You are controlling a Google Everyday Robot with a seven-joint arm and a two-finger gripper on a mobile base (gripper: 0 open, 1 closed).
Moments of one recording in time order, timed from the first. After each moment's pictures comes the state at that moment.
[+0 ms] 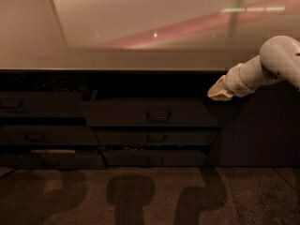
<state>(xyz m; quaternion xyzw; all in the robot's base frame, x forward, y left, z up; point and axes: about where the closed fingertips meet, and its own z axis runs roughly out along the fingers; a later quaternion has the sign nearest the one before) 0.654 -0.246 0.745 -0.58 0.76 0.04 0.30</state>
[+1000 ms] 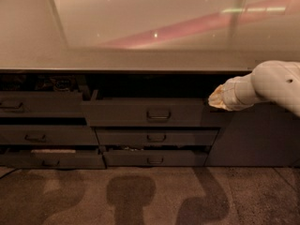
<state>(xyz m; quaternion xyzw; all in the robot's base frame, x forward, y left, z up) 0.634 -0.241 0.734 -0.66 0.68 -0.10 0.31</state>
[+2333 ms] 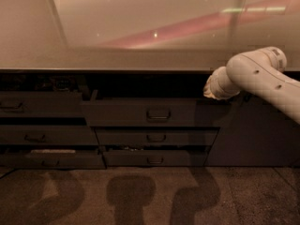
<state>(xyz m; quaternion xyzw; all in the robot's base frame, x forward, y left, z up) 0.677 -0.235 0.737 -0.65 0.69 -0.16 0.28</state>
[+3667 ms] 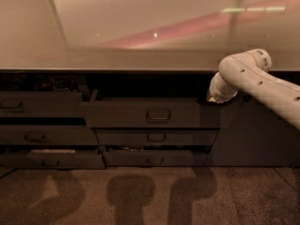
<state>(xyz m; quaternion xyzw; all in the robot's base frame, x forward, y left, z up) 0.702 -0.264 0.680 -0.63 0.73 -0.14 0.20</state>
